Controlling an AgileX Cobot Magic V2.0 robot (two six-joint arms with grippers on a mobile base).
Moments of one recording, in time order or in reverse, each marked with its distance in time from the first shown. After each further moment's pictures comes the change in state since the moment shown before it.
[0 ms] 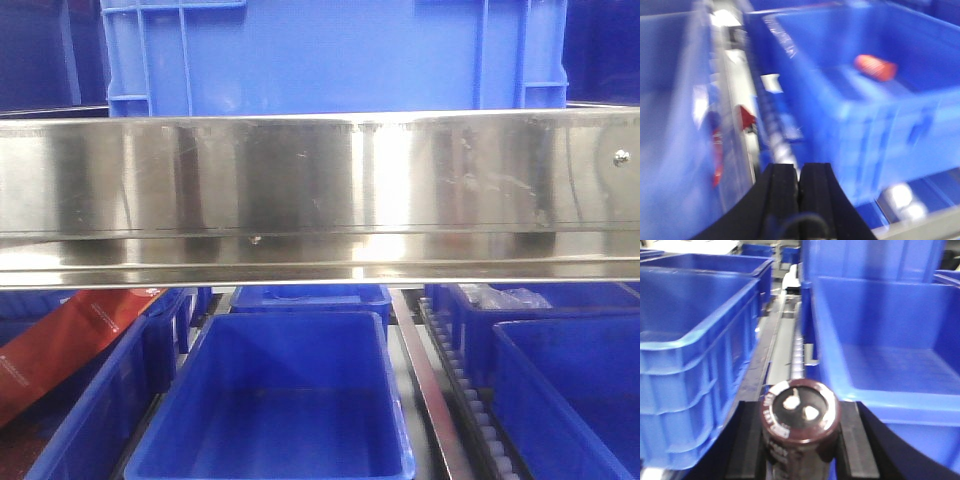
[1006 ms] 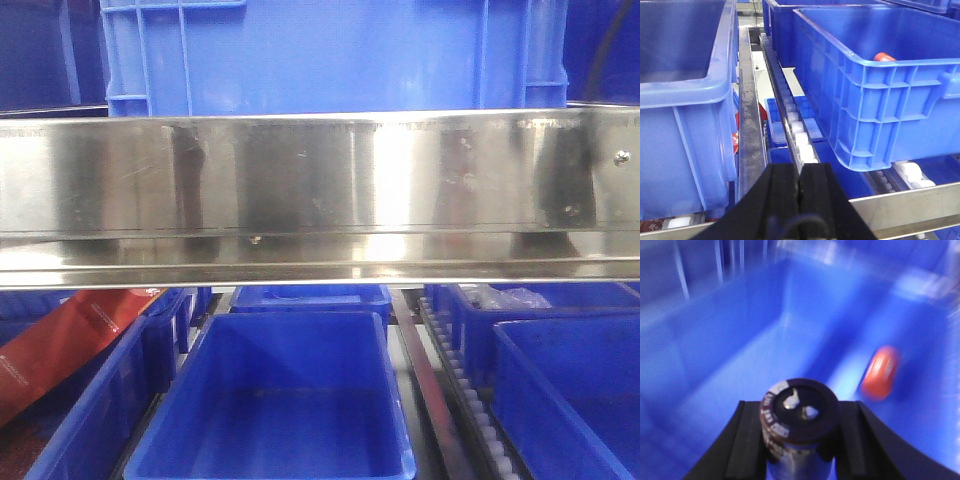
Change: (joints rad) left arm 0.041 -0.180 0.170 -0.019 -0.031 -0.016; right arm 0.424 1.098 -1.042 0.049 0.332 -0.055
